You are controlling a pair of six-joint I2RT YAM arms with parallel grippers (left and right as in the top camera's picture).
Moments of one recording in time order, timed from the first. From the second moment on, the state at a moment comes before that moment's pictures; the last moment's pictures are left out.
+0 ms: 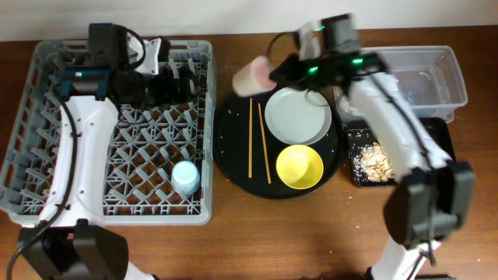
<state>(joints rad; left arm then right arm) 0.00 1.74 1.75 -1.06 0.64 -0.10 0.20 1.93 1.75 -0.68 -0.71 0.41</state>
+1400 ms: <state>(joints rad) 0.07 1.75 1.78 -1.11 0.84 0.14 0.23 1.92 1.76 -0.76 -0.81 0.41</state>
